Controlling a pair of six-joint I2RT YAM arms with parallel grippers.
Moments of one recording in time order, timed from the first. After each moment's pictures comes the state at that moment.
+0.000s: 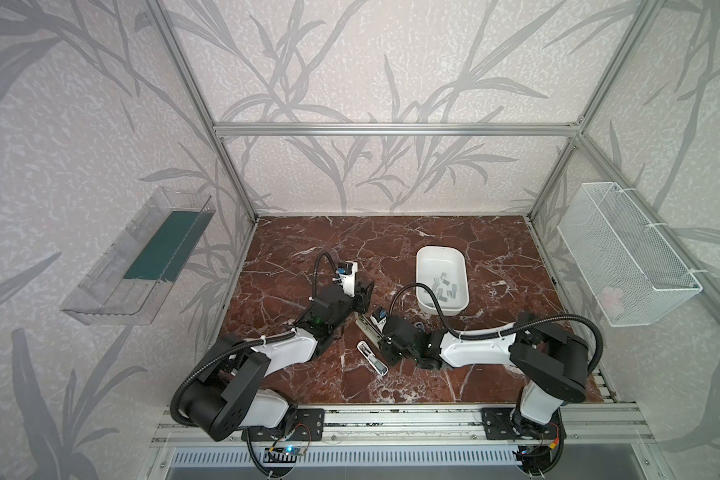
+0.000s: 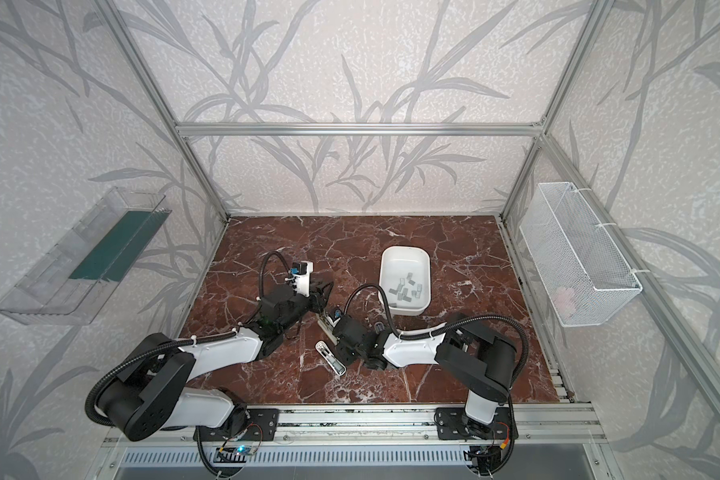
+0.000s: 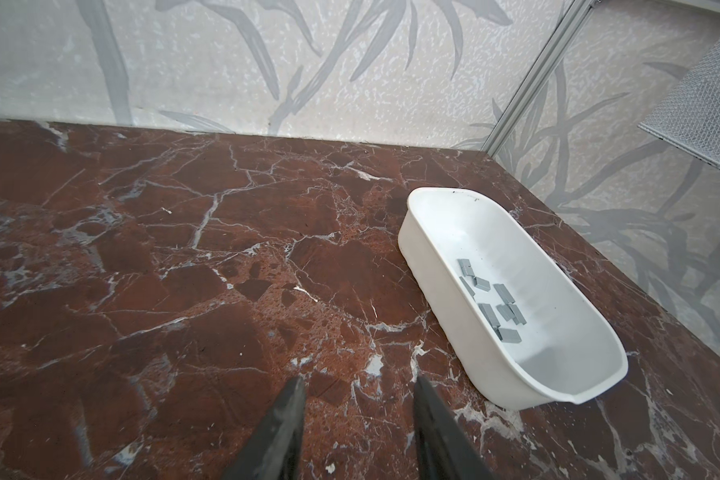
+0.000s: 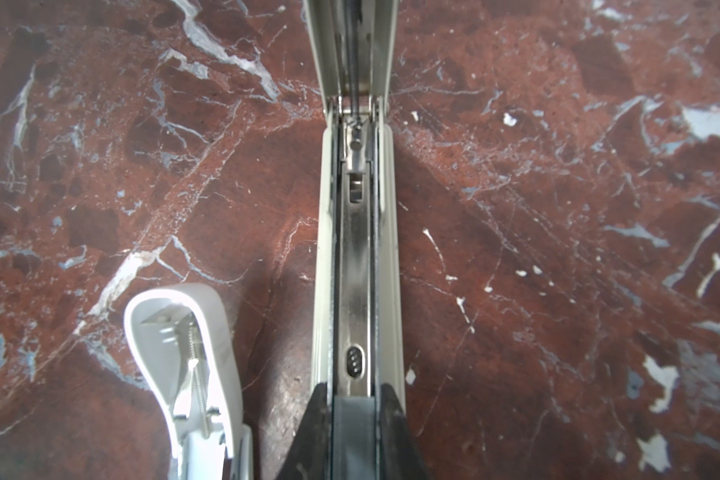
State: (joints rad) left arm -0.54 1.37 0.42 0.69 0.01 -0.31; right arm 1.10 1.73 0.79 0.09 0.12 0.36
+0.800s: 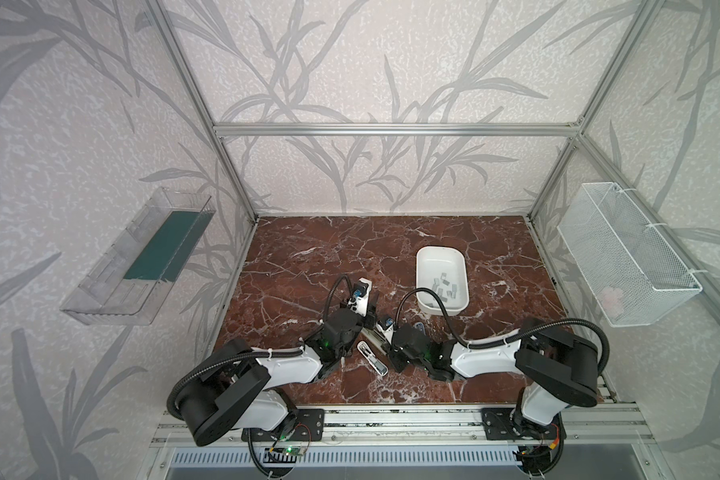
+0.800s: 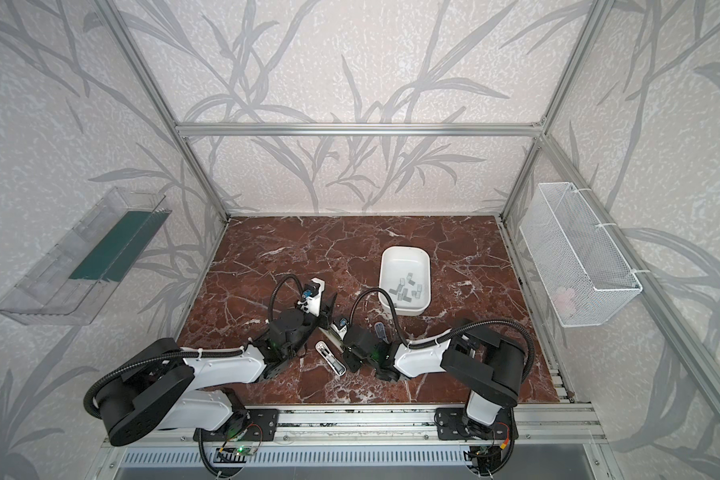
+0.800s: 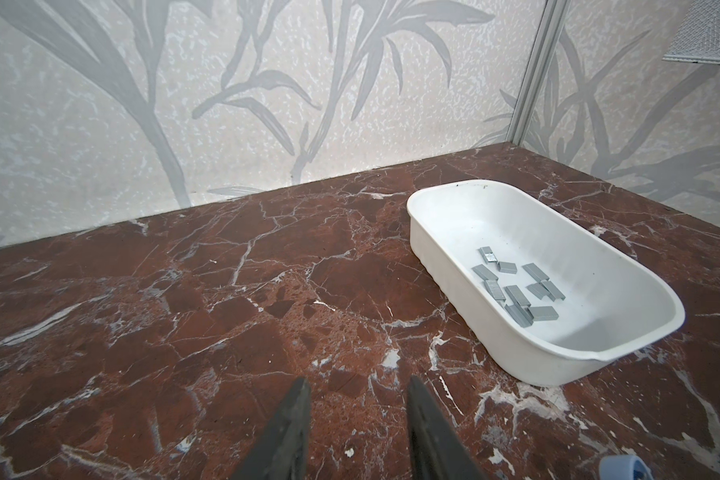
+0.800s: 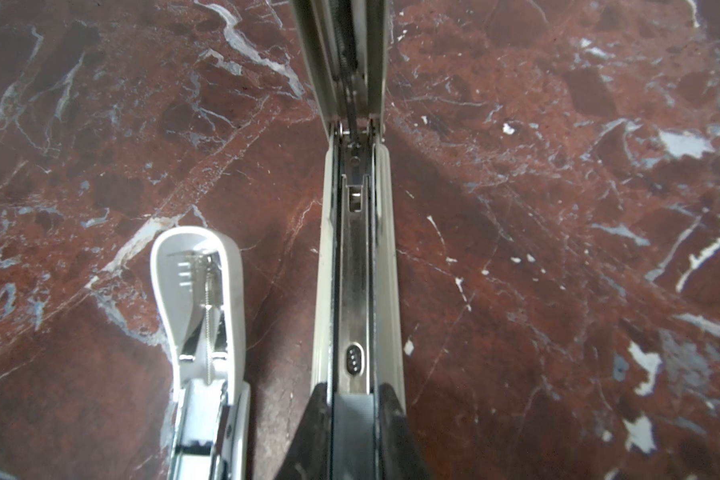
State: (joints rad) left arm -0.80 1.37 0.32 0.87 -0.37 -0.07; right arm 1.11 1.67 0.63 0.30 0.15 0.29
